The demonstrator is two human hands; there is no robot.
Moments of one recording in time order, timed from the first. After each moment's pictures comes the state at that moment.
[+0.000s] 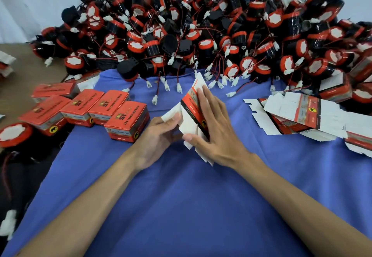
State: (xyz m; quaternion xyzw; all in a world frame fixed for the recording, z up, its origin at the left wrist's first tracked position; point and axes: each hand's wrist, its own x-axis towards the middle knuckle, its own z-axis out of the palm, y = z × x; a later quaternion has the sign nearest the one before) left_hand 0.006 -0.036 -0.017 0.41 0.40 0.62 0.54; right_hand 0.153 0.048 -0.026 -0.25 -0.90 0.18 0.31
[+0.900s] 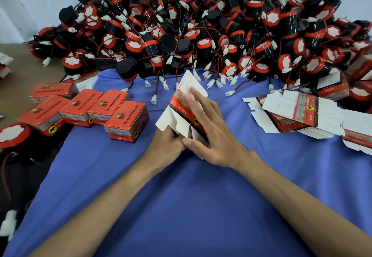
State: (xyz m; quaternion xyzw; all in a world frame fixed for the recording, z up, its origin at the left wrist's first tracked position) left_hand 0.032 -0.037 -0.023 0.55 0.59 0.53 0.24; right_hand 0.154 0.048 -0.025 -0.15 -0.91 0.18 0.33
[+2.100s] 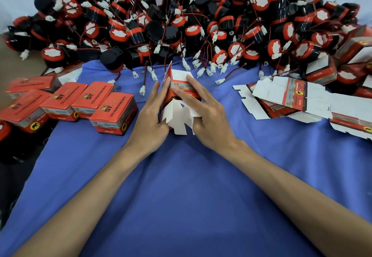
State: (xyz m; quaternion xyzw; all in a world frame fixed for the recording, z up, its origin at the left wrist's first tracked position) left_hand 0.010 -0.022 -0.031 0.59 0.63 0.48 0.16; right_hand 0.148 0.050 -0.031 -0.22 -0.86 0.13 0.43
